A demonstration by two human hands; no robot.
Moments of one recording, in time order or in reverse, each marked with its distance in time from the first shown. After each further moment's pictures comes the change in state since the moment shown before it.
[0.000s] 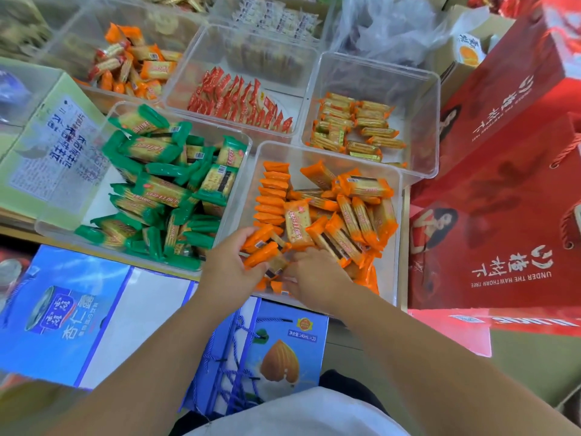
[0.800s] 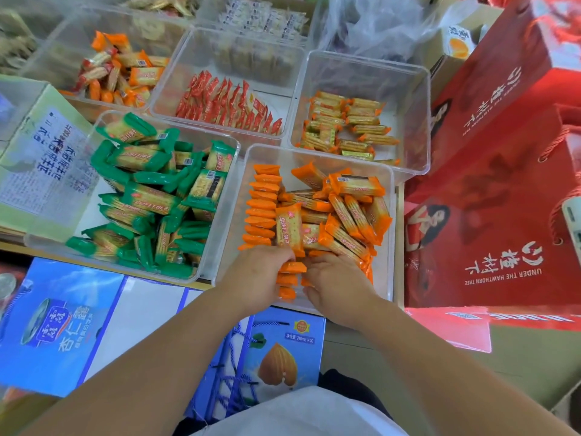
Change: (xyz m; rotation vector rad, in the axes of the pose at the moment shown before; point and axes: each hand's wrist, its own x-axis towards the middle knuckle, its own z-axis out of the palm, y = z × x) left_hand 0.026 0.011 0.035 0.651 -0.430 0.297; right_hand -0.032 0.039 0.025 0.055 0.180 0.033
